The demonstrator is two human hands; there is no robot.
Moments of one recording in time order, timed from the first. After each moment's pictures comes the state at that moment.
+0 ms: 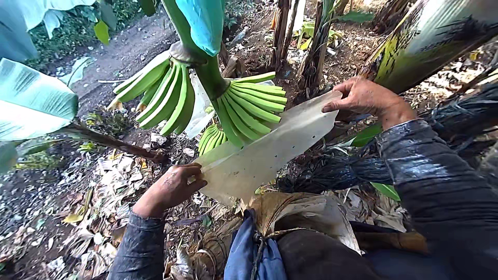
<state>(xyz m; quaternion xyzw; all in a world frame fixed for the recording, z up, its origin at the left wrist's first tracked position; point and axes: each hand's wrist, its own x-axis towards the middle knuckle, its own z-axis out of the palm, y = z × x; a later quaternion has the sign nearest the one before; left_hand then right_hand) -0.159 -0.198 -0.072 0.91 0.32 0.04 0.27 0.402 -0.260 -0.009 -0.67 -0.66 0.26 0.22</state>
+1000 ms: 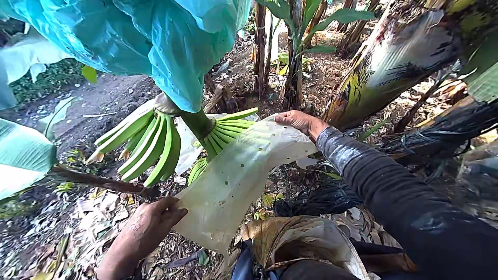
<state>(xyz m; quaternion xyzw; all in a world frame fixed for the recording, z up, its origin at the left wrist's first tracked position) -0.164 -0.173 -0.048 0.87 0.44 0.06 0.23 0.386 -0.155 -0.088 -0.60 -0.40 0.56 0.41</state>
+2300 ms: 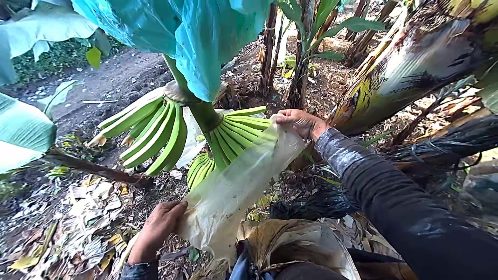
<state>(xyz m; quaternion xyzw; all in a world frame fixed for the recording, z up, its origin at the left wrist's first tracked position) -0.162 -0.198 -0.118 0.64 0.58 0.14 0.48 0.365 -0.148 -0.077 -0.50 -0.44 0.62 0.42</state>
